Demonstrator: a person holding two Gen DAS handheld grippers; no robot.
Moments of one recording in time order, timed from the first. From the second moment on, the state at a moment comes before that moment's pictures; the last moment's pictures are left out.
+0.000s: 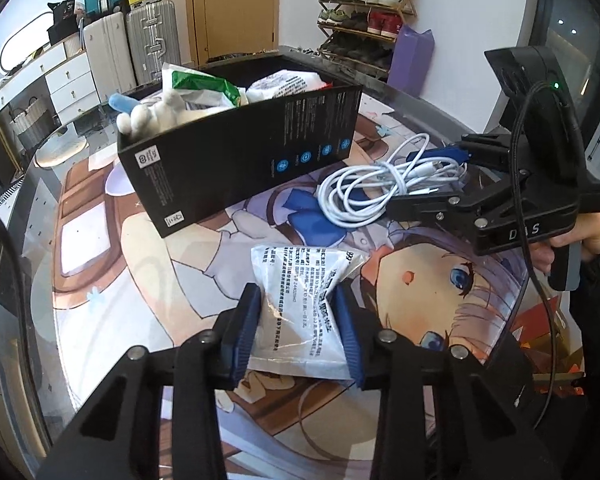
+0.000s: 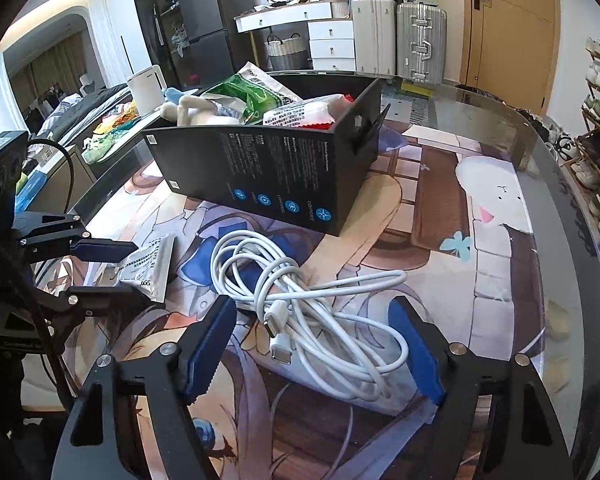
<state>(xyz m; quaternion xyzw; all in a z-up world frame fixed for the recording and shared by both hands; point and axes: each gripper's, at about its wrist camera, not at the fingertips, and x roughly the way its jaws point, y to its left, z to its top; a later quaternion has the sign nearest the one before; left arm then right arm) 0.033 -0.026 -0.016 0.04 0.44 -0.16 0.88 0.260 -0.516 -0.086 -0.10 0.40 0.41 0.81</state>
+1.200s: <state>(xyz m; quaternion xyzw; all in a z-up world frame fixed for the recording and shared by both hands) 0.032 -0.006 -0.004 0.00 0.42 -0.15 0.89 0.232 -0.492 -0.081 -0.12 0.38 0.47 0.79</state>
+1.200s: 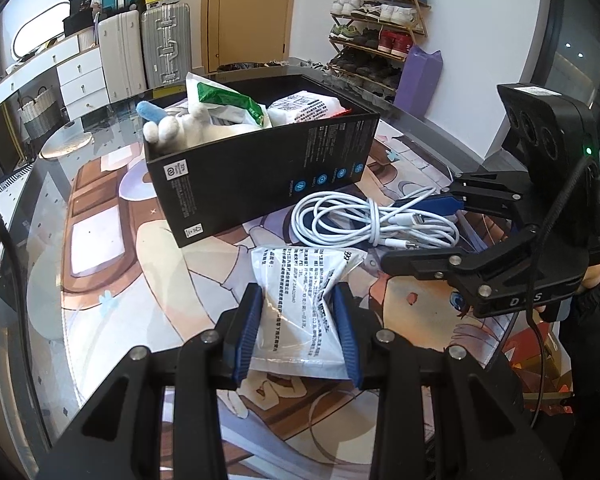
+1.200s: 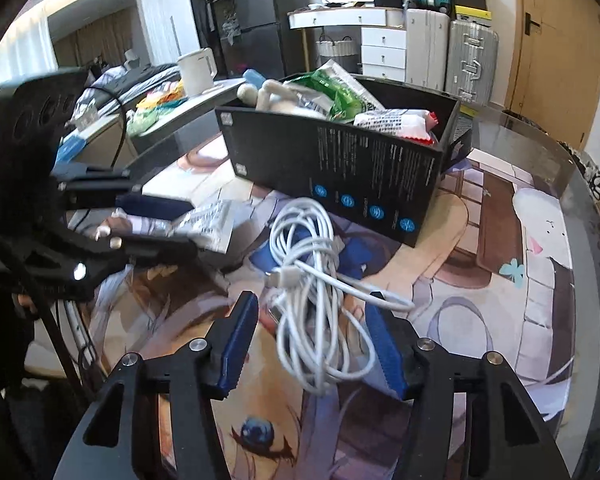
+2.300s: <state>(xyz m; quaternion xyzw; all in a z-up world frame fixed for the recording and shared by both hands) 0.039 0.015 0.051 -0.03 0.34 -0.09 0.93 0.225 -0.511 -0.017 -0.10 0.29 0.46 0.83</state>
